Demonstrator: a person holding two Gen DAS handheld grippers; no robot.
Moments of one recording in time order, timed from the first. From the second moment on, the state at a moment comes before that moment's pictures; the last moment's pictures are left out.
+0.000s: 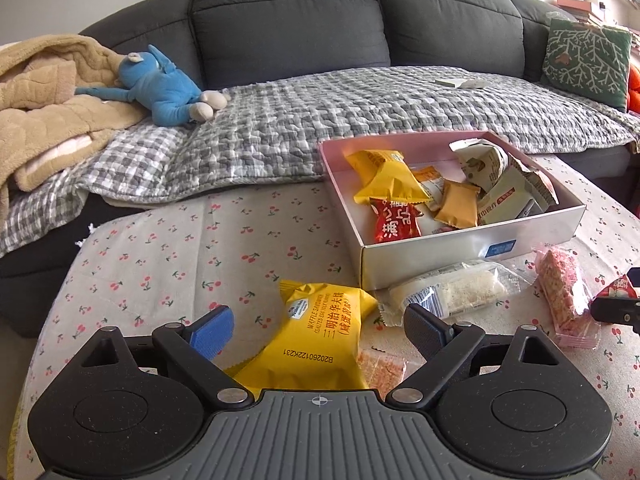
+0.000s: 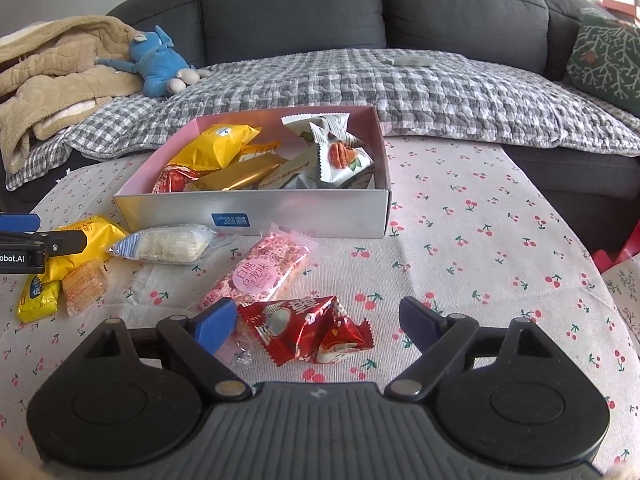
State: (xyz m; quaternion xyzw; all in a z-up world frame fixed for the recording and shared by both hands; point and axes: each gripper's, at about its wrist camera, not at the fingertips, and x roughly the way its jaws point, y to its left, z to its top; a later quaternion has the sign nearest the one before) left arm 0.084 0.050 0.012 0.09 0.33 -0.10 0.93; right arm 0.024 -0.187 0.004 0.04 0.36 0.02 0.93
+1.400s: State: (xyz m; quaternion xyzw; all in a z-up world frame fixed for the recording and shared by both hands) left arm 0.063 0.043 0.010 0.05 0.37 -0.10 0.92; right arm 0.009 -0.186 0.018 0.02 0.38 0.12 0.92
